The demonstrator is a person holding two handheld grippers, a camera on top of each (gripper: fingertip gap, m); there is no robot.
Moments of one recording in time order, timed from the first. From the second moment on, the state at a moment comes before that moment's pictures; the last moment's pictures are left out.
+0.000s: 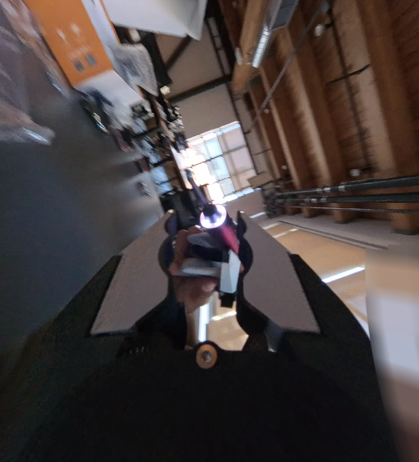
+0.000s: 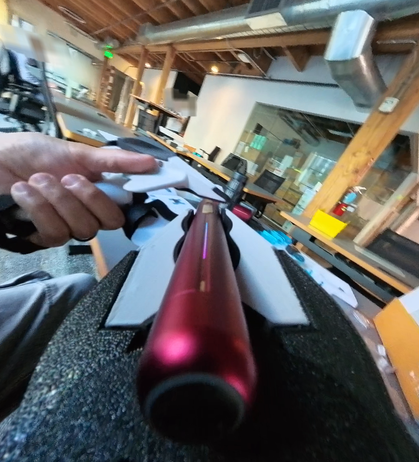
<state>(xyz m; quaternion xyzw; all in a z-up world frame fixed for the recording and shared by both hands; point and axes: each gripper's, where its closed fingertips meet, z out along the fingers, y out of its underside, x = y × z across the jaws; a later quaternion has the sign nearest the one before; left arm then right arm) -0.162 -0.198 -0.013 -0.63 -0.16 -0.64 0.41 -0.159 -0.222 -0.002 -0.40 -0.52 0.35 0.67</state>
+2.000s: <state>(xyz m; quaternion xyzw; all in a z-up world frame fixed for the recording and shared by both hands) -0.290 -0.069 -0.100 -0.77 0.28 -0.20 0.54 -0.220 -0.100 -0.085 -0.21 -0.67 0.10 0.70</state>
